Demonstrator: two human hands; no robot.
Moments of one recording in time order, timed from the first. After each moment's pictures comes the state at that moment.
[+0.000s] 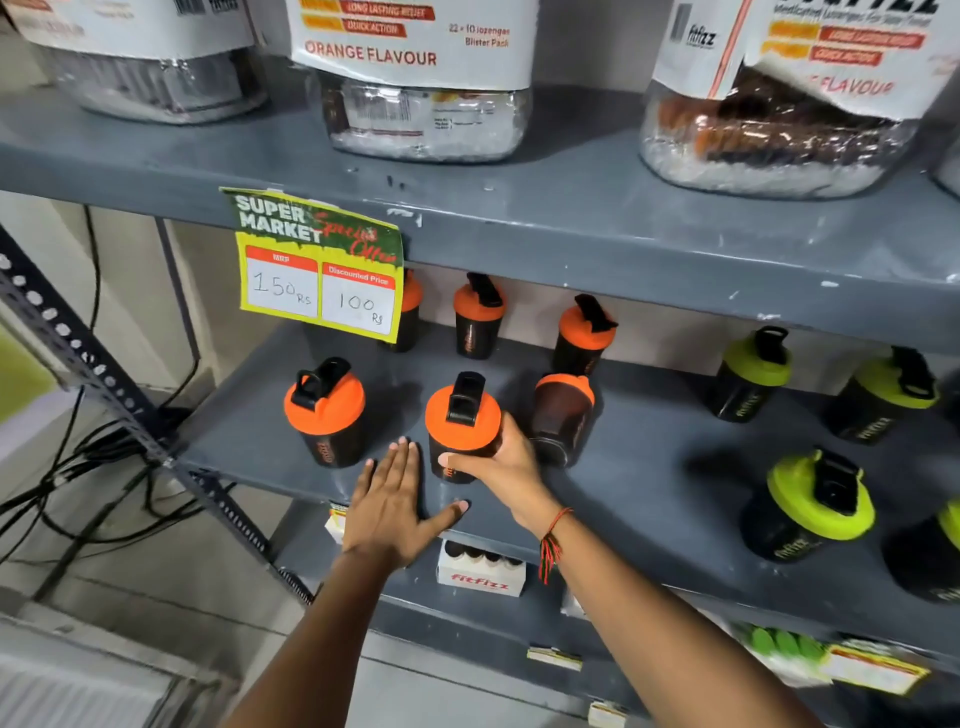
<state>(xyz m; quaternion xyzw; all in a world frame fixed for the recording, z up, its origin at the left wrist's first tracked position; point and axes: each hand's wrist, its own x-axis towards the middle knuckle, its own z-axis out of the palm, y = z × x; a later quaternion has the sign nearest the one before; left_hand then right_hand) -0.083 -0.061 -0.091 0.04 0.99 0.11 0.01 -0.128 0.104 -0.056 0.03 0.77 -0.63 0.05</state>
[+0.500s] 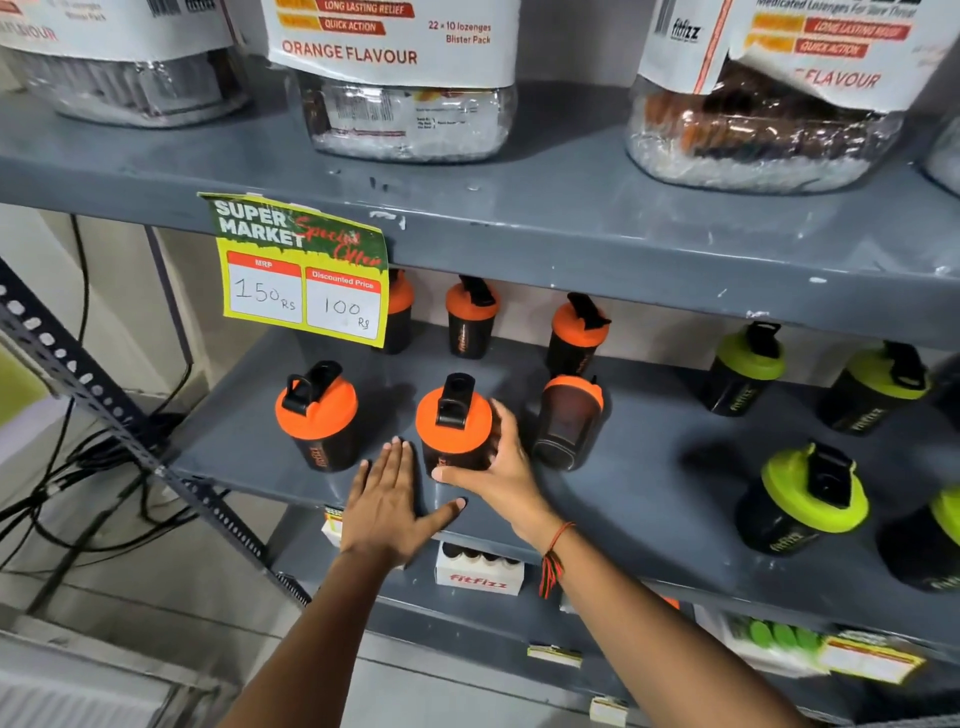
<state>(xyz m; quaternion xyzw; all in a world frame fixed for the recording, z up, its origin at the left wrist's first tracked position) -0.089 -0.059 -0.091 0.03 0.99 0.11 0.02 -0.116 0.106 -0.061 0.00 0.78 -0.62 0.06</state>
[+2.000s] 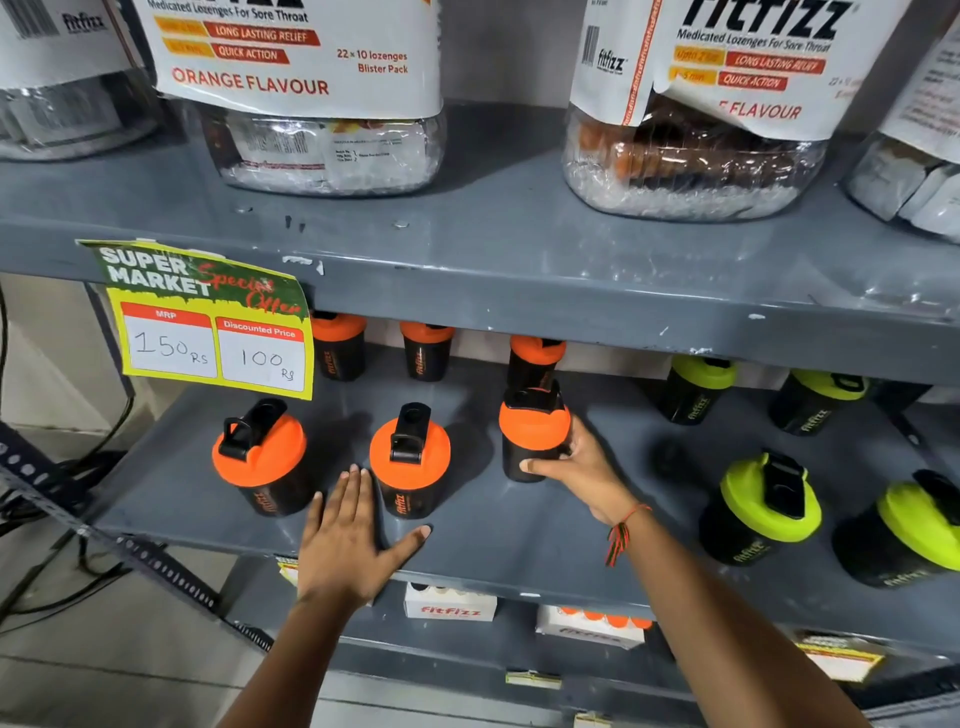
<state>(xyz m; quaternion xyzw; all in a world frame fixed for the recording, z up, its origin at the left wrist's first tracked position) -0.099 -0.058 -0.099 0.02 0.99 0.10 -0.03 -0.164 0.248 -0.065 0.06 0.77 -0.64 0.03</state>
